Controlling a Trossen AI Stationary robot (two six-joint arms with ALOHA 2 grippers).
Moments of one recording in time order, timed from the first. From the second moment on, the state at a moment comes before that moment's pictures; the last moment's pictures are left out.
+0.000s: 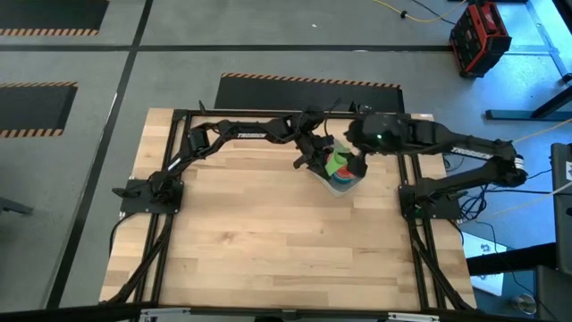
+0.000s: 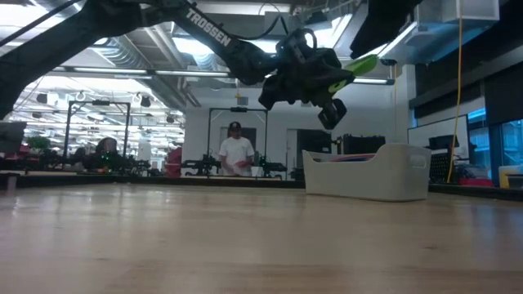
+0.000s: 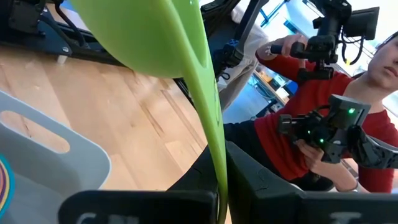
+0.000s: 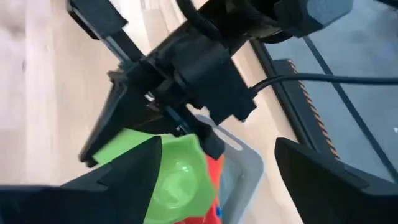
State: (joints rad) left arm 0.36 2.31 1.82 0.03 1.29 -0.23; right arm -0.20 1.14 1.20 -0.83 0.21 -0.04
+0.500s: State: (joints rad) left arm 0.36 2.31 1.82 0.00 1.29 -0.23; right arm -0.20 1.32 1.36 -1.02 0.21 -0.27
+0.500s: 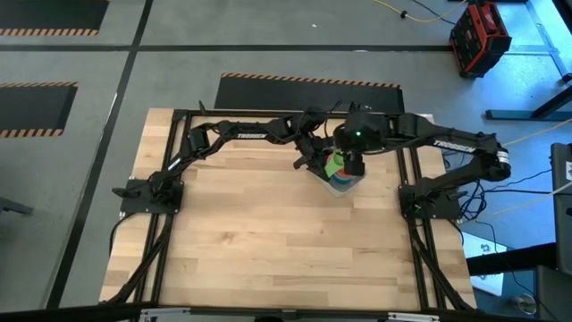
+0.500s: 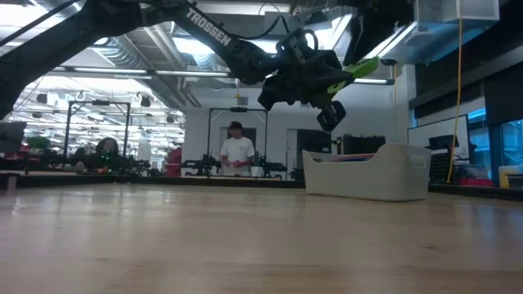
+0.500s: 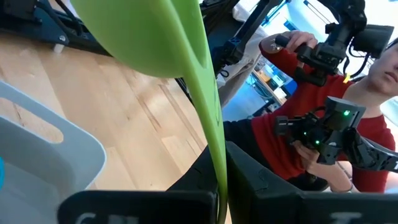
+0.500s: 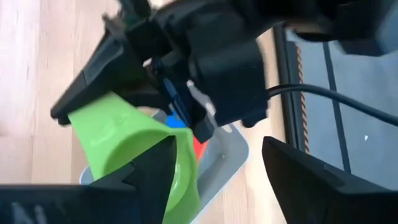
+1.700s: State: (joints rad) left arm 0.36 2.31 1.82 -0.04 1.28 -0.23; right arm -0.20 1.41 1.36 -1.07 0.21 -0.28
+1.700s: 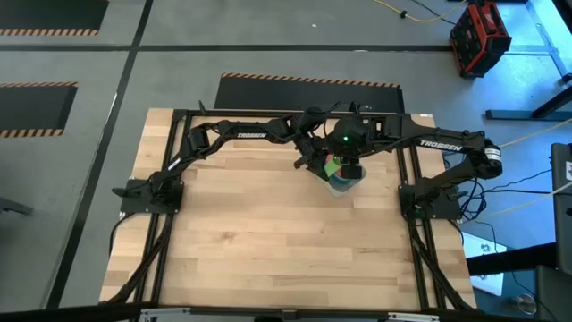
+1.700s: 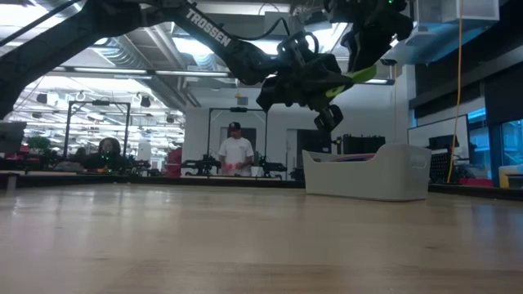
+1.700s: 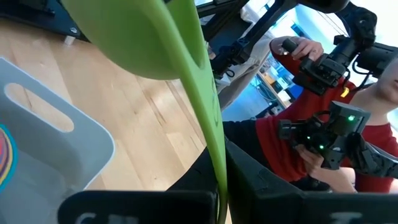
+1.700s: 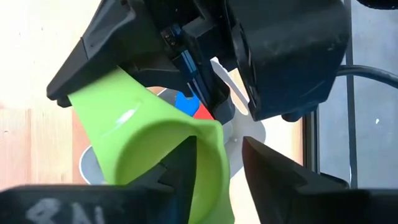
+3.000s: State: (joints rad) left arm 0.36 2.30 1.82 -0.04 1.19 -0.23; right arm -0.20 1.28 1.36 -1.25 0.21 -0.13
